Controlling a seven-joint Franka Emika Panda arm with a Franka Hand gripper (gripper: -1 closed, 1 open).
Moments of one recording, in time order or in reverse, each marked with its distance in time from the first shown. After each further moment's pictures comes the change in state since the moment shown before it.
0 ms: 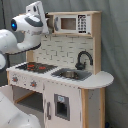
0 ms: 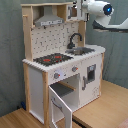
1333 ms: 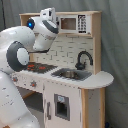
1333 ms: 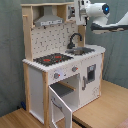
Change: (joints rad) arm 0.054 0.294 0.040 -0.003 0.000 0.024 -0.158
